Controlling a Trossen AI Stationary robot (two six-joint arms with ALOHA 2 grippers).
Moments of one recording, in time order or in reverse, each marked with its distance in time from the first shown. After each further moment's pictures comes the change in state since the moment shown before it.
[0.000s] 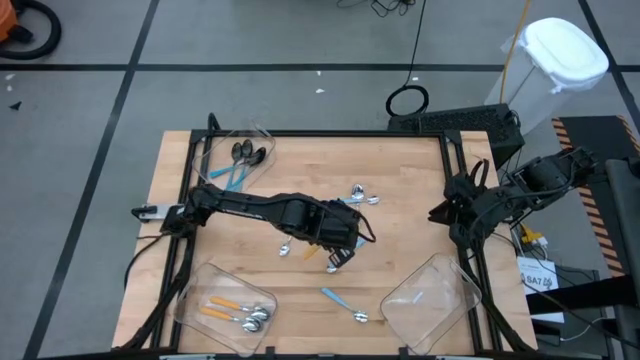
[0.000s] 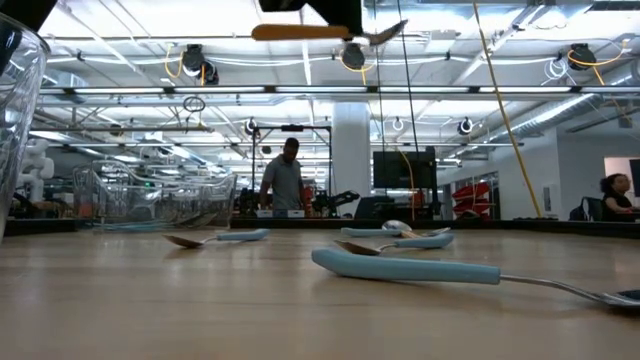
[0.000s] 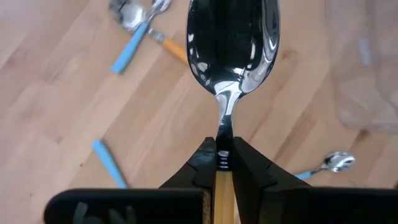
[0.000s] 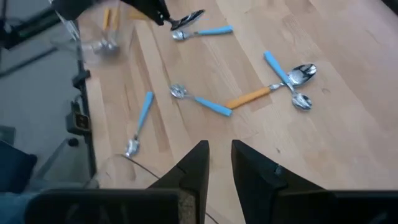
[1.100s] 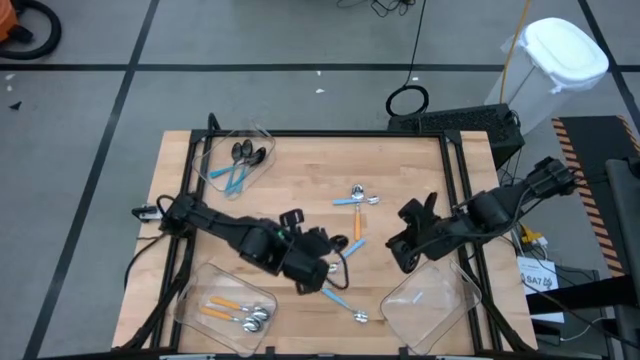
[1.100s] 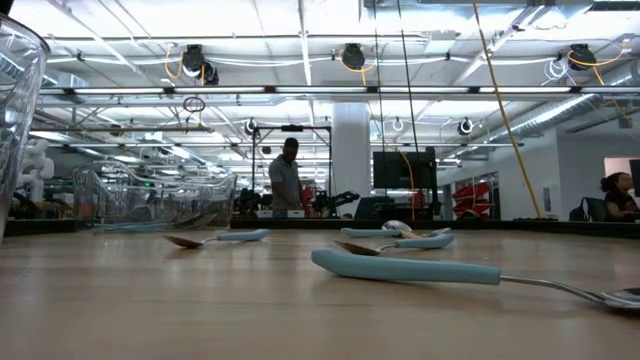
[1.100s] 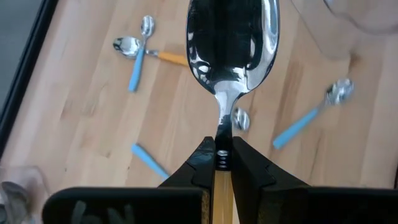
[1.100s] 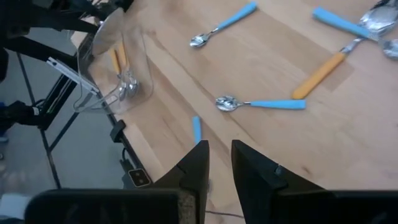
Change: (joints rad) left arm -0.202 -0.103 0.000 -0.119 -0.170 0.211; right arm 0.003 0.308 0.000 0.302 -0.021 0.447
